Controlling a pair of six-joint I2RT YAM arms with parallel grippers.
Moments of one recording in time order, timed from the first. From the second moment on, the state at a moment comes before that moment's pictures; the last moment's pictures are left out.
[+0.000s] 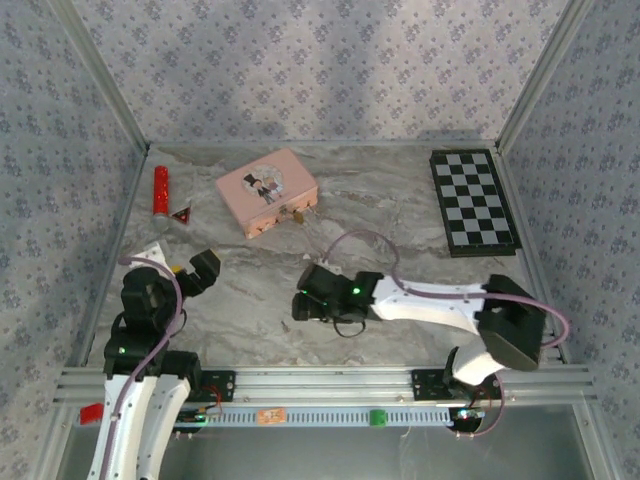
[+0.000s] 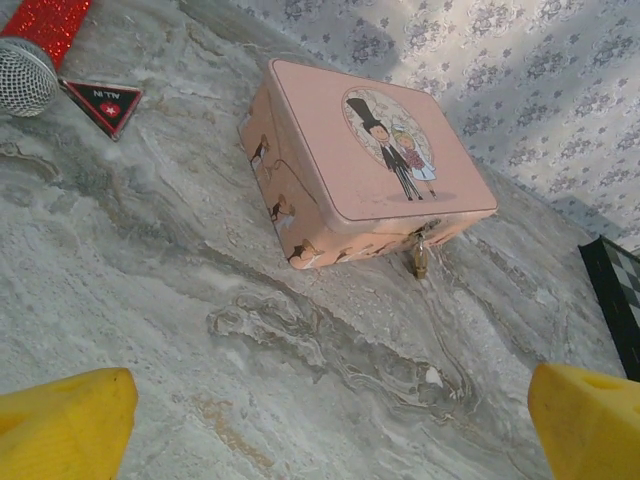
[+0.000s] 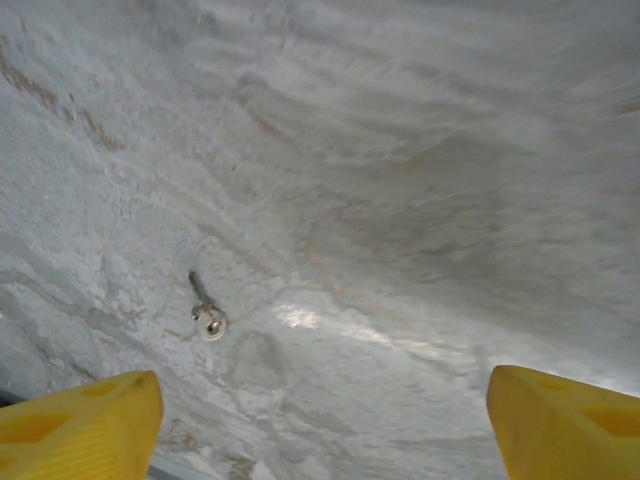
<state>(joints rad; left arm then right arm) -0.11 0.33 0.55 -0.63 0.06 -0.59 1.16 1.57 1.02 -0.55 0.06 1.08</state>
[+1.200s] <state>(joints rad) -0.21 0.23 0.55 -0.66 -0.05 -0.59 1.19 2.01 1.45 -0.81 -0.16 1.08</state>
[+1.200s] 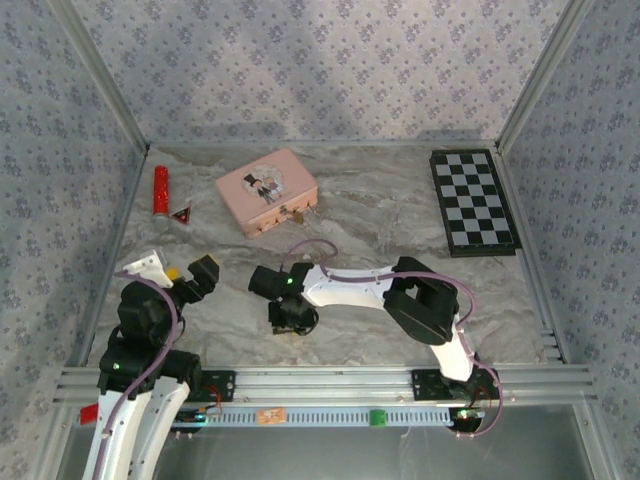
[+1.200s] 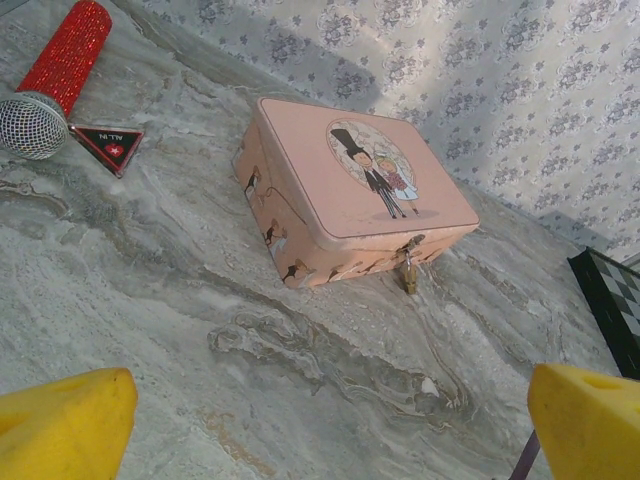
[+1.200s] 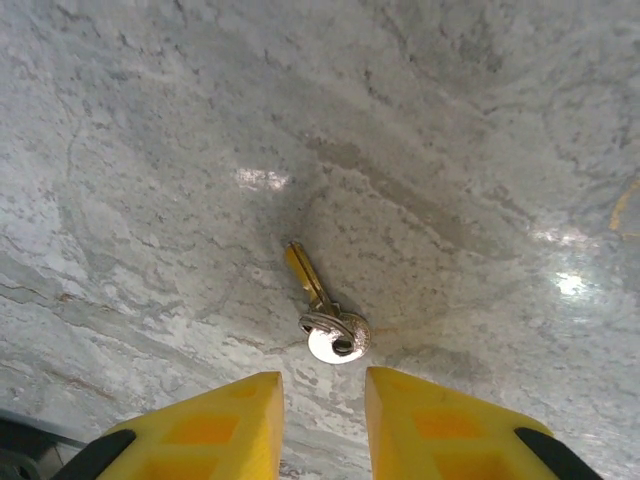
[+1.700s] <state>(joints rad) -0.22 0.23 0.55 -0.66 -0.05 -0.59 1.17 2.04 1.49 -0.85 -0.14 1.06</state>
